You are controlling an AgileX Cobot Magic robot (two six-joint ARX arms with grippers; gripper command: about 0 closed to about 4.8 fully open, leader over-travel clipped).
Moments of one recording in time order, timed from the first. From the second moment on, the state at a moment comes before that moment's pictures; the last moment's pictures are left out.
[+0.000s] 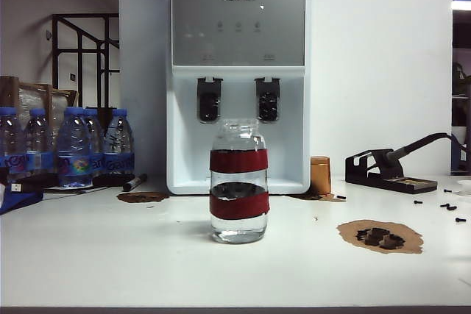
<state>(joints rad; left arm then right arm) -0.12 0.94 0.55 0.76 0.44 -0.35 0.24 0.06 0.33 0.00 -0.13 0.19</state>
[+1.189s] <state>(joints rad) -0.42 1.63 0.54 0.91 0.63 0.02 0.24 0.68 0.76 -0.49 -0.36 -0.16</state>
